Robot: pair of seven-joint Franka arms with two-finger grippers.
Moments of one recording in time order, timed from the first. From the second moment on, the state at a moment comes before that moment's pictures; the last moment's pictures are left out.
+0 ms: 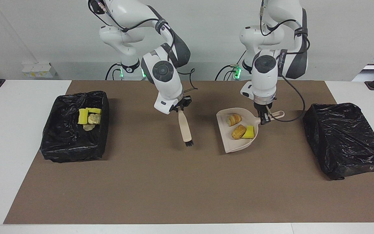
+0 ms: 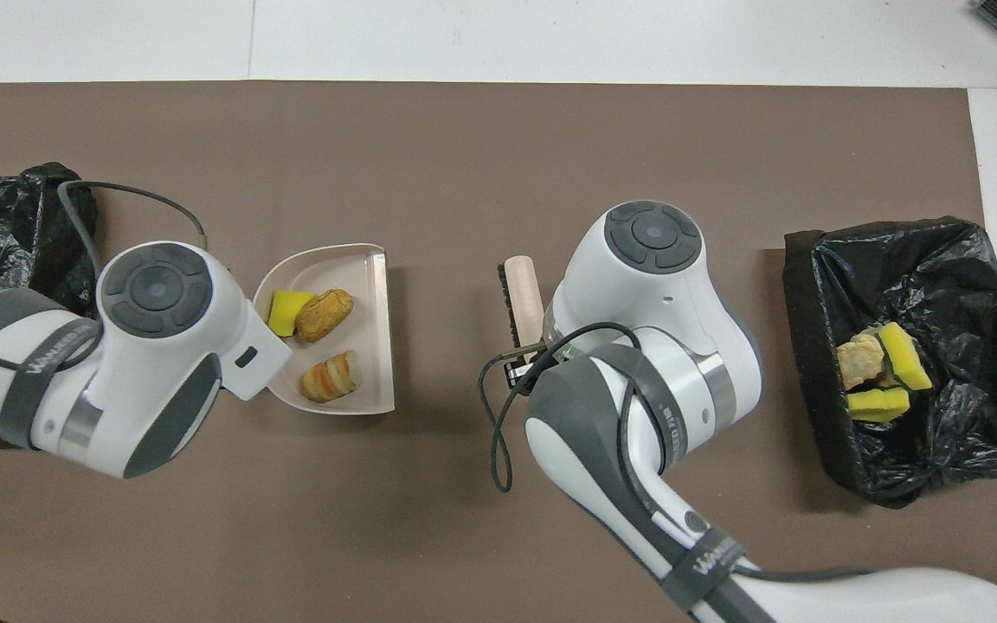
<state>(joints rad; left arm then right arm) -0.06 0.01 -0.25 -2.08 0.31 2.05 1.12 0.17 0.25 0.39 -1.79 0.15 1.84 0.32</state>
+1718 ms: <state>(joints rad) 0.00 0.17 0.43 -1.79 0.73 2.28 1.65 0.54 0.21 0.38 -1.95 0.13 1.97 0.83</state>
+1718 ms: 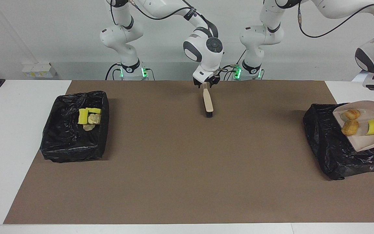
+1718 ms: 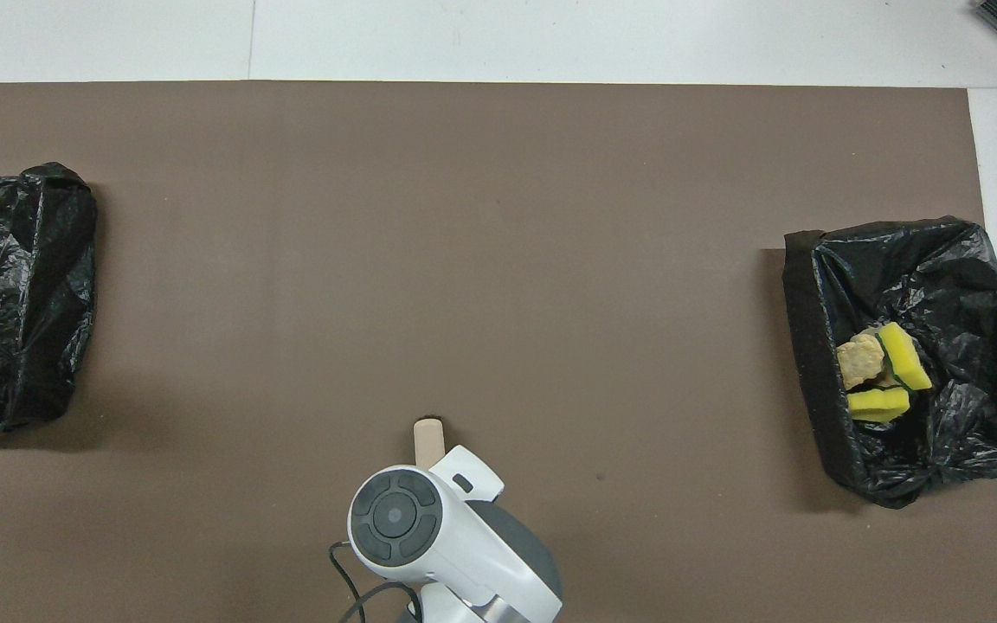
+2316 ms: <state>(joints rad) -0.02 0.14 0.43 -1.81 1.03 2.26 1.60 0.23 0.13 0.37 -1.69 0.07 1.67 0.51</state>
